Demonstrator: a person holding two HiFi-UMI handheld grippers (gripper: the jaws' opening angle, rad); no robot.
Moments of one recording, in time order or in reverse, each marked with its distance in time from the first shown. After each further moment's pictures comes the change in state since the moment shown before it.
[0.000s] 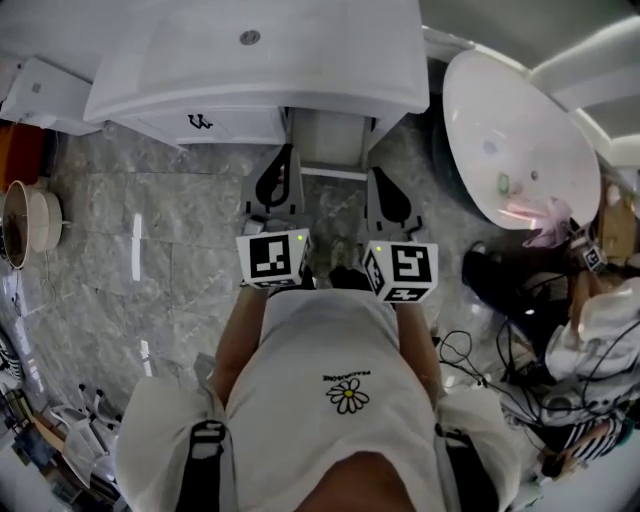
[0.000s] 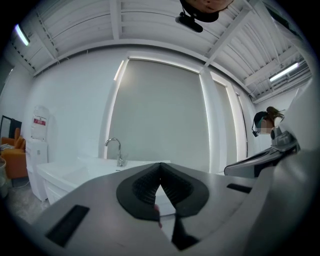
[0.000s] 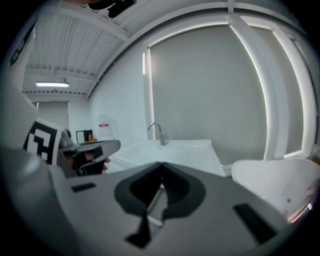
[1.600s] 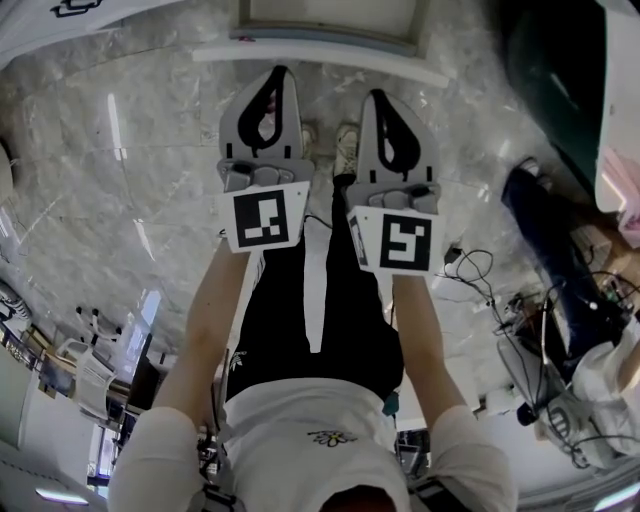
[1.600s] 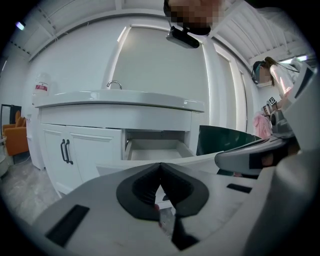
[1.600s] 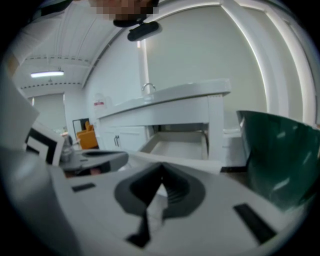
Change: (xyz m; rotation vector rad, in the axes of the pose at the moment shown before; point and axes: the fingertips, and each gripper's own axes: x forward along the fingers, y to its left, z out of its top) left arm 0.030 0.013 -0.368 0.009 0.239 -0.006; right arm 0.117 -0.015 -0.312 0.032 0.109 -0.016
